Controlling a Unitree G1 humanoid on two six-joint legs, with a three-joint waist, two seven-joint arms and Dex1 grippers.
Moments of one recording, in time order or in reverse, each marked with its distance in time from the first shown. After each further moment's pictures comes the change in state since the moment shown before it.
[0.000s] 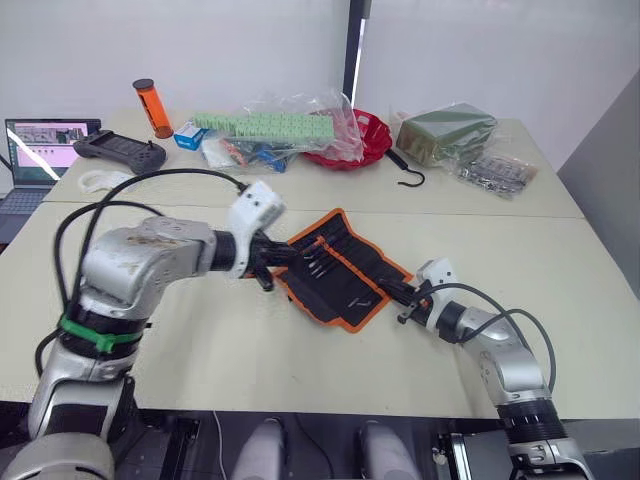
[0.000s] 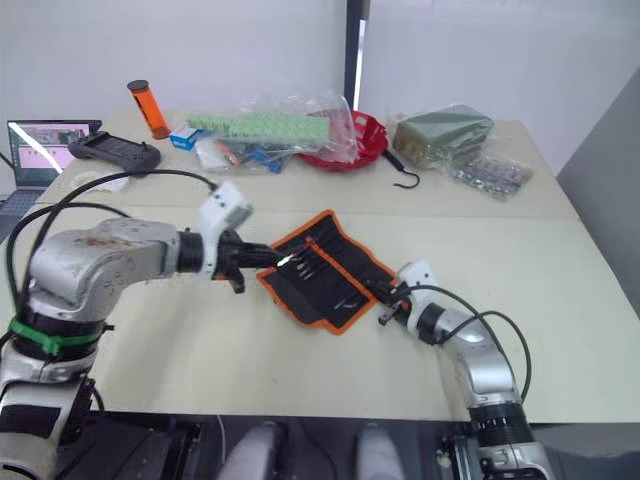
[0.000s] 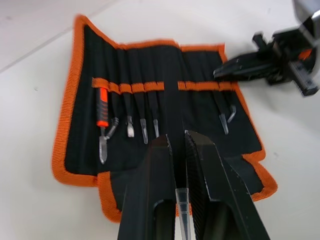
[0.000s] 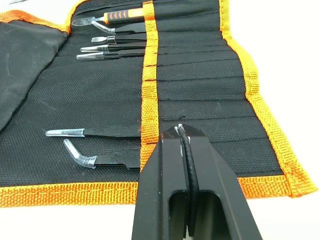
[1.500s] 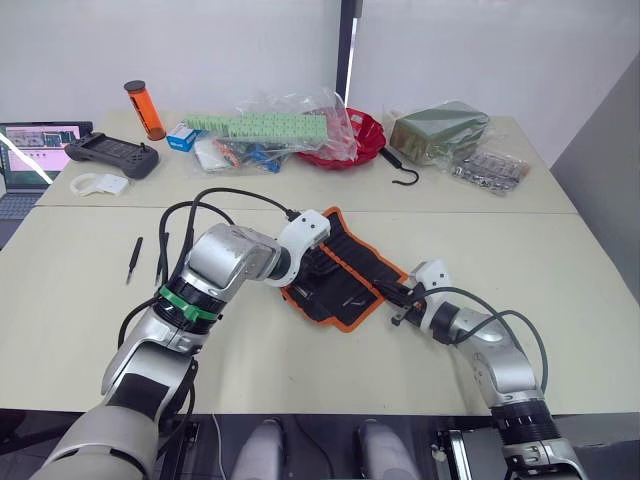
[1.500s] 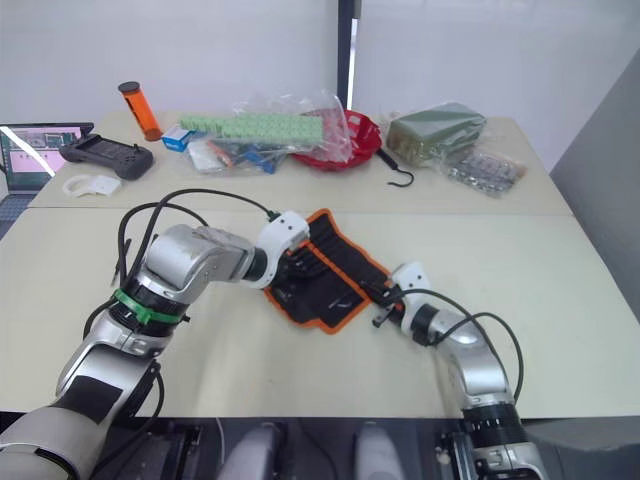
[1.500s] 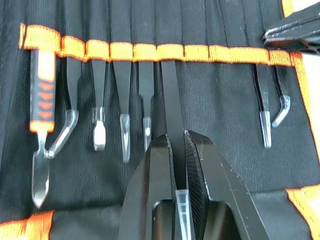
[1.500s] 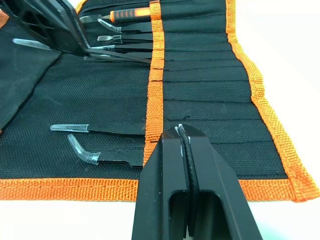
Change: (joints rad) left arm -0.113 -0.244 -0.188 0.297 0.192 0.031 0.125; right arm 0.004 0.023 0.026 0.003 -0.031 -0.040 -0.003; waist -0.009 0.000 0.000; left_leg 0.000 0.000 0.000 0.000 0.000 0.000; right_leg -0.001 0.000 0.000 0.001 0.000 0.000
